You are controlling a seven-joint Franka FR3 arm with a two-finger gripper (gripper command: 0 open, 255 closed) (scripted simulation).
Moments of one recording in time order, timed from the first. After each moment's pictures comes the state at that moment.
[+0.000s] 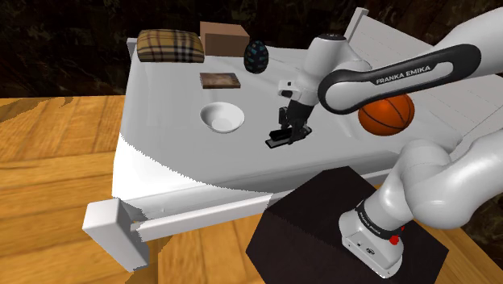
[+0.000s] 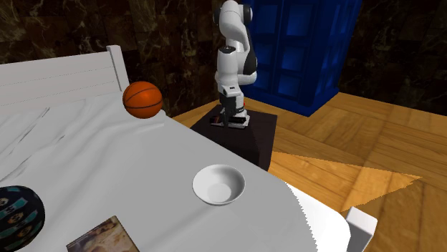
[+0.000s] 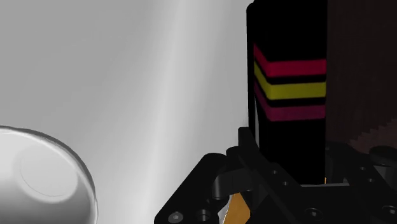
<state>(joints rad) 0.51 -0.46 -0.24 -2.70 -0.11 2.27 -1.16</state>
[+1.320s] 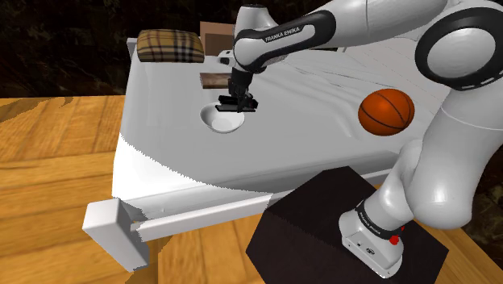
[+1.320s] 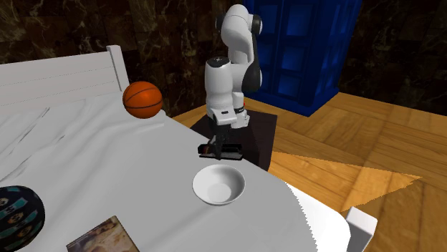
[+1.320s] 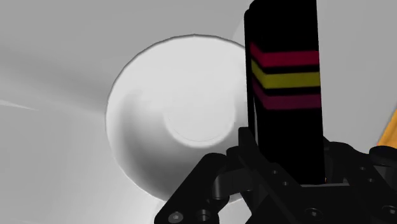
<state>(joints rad) 0.53 0.26 -0.28 -1.90 0.11 2.16 -1.31</state>
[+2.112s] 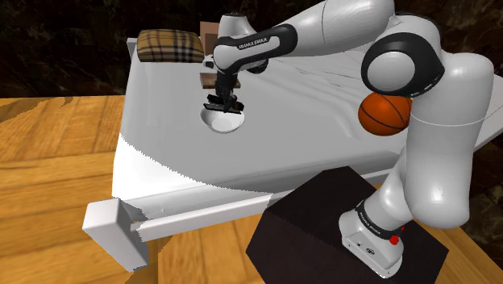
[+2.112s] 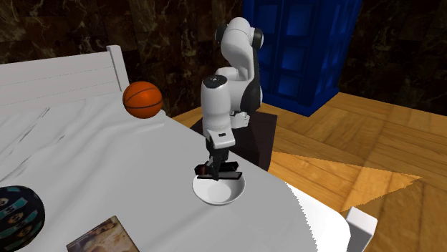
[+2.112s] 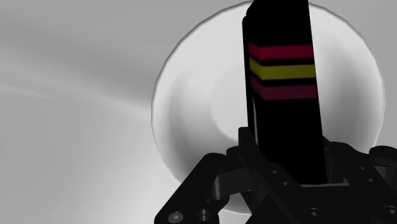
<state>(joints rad) 0.49 0.50 -0.25 -1.64 0.17 2.14 -1.34</state>
